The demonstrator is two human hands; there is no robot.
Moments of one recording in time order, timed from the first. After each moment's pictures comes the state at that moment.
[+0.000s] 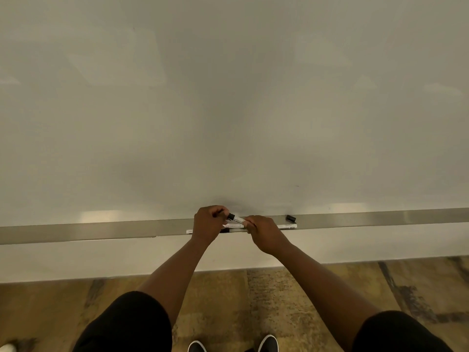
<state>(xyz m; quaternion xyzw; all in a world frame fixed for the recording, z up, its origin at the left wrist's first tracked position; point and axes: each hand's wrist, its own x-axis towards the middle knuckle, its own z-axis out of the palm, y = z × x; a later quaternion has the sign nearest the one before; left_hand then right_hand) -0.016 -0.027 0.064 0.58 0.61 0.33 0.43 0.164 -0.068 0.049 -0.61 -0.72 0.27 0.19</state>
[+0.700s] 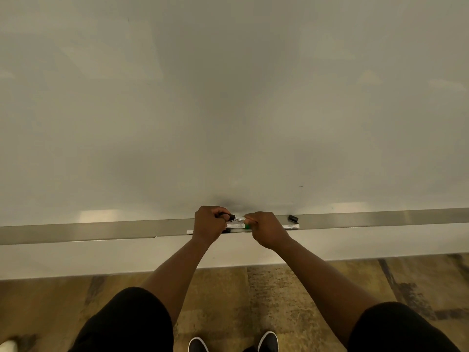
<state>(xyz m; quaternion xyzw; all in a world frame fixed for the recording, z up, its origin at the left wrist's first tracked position) -0.016 -0.018 0.059 0.61 0.61 0.32 0.40 0.163 -0.047 0.051 -0.63 -0.73 0.24 0.14</state>
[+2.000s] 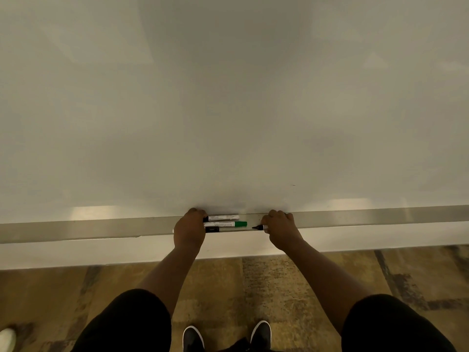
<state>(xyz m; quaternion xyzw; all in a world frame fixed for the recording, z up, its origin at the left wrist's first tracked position) -0.019 -0.007 0.016 0.71 0.68 0.09 0.18 0.238 -0.040 0.002 -0.67 -0.74 0.11 -0.05</state>
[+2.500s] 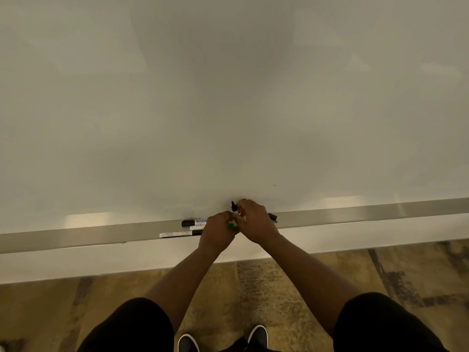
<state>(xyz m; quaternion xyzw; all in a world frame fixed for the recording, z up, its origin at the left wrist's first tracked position) 0.074 -0.026 0.028 0.73 0.57 0.18 0.33 0.211 -0.034 0.043 -0.64 -0.69 0.23 0.23</state>
